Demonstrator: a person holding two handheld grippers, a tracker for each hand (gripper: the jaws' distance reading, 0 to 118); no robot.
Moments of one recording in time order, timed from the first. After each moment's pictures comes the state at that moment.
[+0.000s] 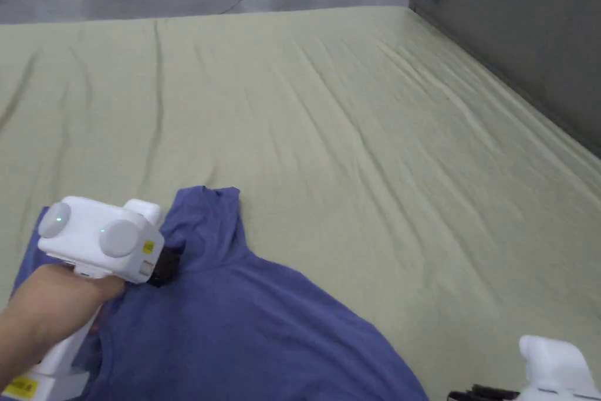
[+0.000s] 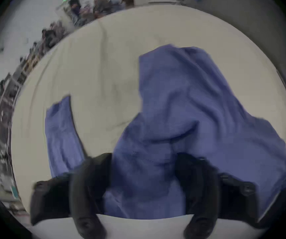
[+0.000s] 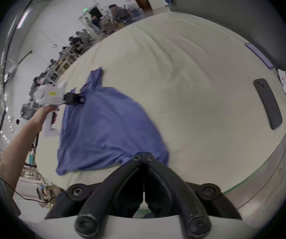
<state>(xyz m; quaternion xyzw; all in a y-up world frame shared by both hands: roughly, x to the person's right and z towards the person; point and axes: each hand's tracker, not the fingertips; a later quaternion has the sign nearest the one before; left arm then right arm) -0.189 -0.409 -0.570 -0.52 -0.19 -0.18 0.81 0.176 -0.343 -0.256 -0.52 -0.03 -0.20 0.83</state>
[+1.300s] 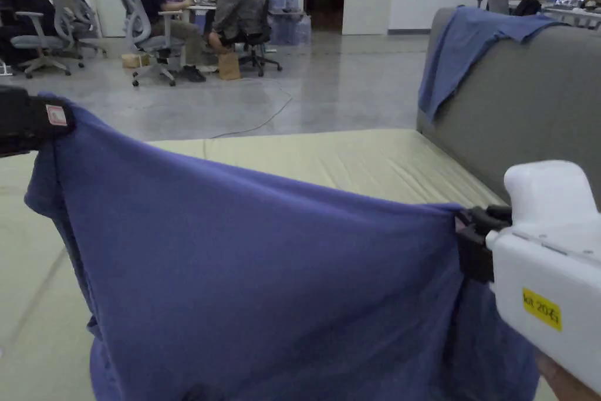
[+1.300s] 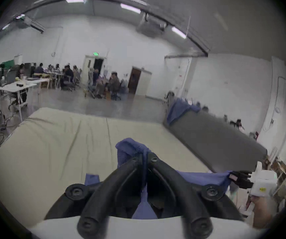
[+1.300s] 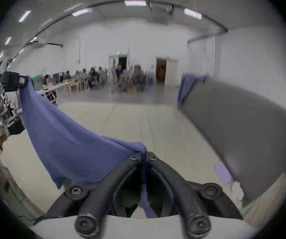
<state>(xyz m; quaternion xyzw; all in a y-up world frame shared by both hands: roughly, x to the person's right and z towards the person) -0.333 -0.011 -0.366 -0.13 -0.21 0.14 0.96 0.113 -0.082 -0.251 -0.17 -0.05 0.07 0.98</state>
